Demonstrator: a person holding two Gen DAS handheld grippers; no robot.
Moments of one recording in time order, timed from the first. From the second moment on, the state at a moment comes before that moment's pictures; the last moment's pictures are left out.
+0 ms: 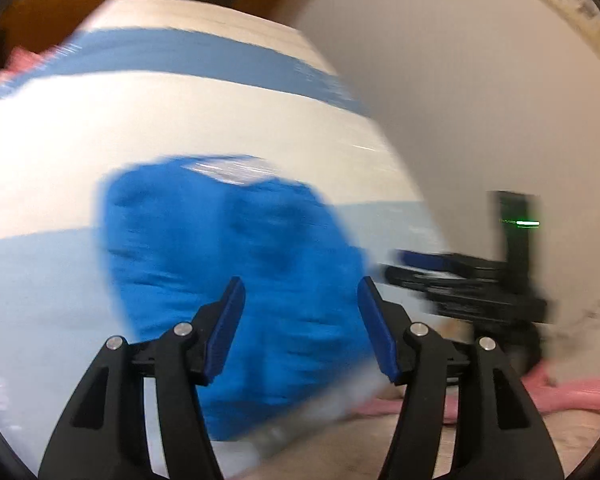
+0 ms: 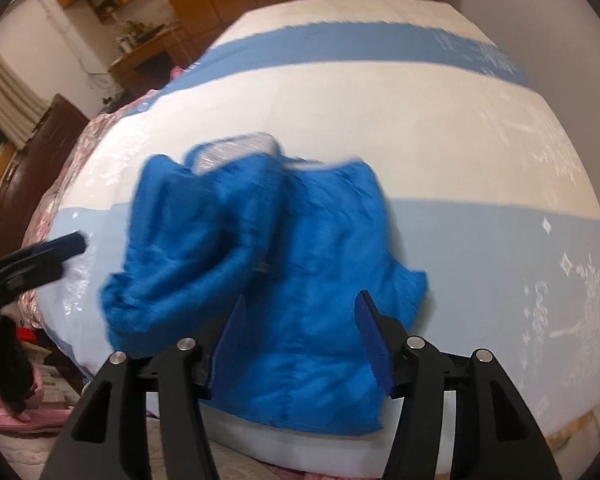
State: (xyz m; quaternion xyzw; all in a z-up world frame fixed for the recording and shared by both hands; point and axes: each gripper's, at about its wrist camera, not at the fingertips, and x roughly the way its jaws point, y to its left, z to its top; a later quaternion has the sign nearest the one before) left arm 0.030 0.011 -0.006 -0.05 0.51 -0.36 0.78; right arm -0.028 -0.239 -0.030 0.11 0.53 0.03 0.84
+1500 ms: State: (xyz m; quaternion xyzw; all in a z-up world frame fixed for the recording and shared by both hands) left arm 0.036 -0.019 -0.048 0.03 0.52 -0.30 0.80; right arm -0.017 -0.248 -0.005 0.19 0.48 0.06 0.85
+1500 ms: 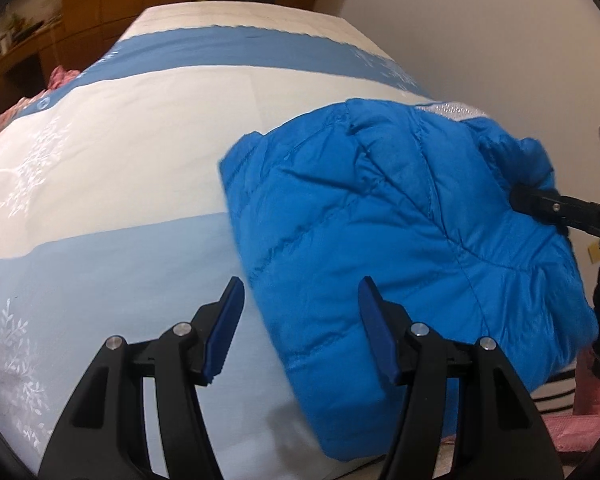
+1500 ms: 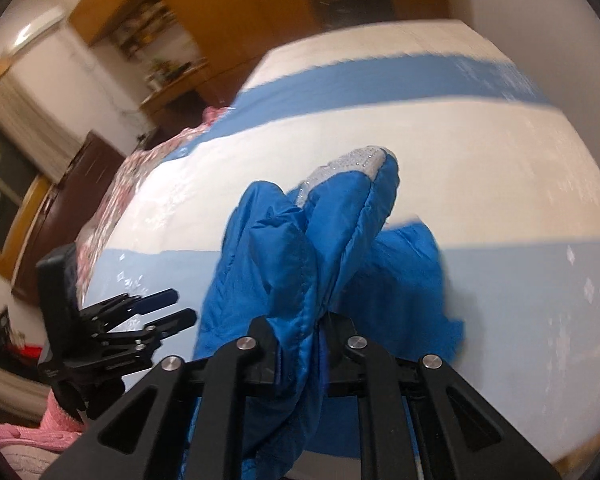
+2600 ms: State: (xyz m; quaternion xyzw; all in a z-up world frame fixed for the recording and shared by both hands) left arm -0.022 -0.041 -0.057 0.08 0.52 -0.31 0.80; right arm -0.052 -0.220 -0.047 0.10 0.50 0.12 0.85
